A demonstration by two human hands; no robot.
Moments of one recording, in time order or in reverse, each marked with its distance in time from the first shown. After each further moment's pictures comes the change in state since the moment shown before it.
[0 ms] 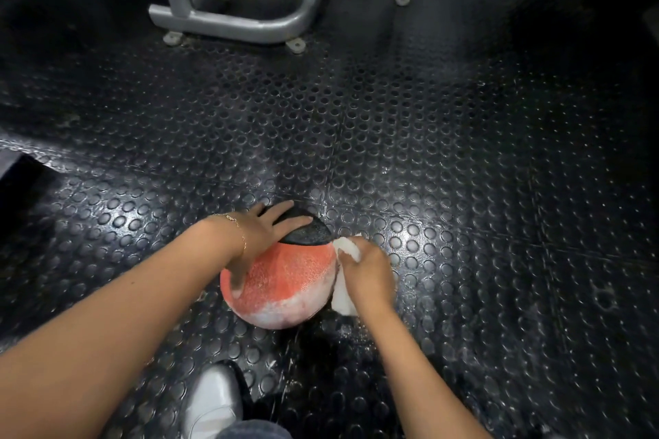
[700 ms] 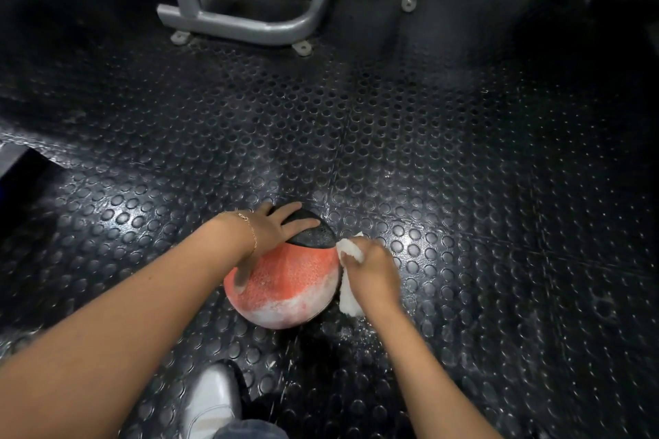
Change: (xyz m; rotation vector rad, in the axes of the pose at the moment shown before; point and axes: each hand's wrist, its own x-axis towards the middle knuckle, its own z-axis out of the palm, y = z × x) left_hand 0.002 0.001 -0.003 -0.010 0.014 0.026; right_hand 0.010 0.005 0.000 -0.130 -0.029 -0.051
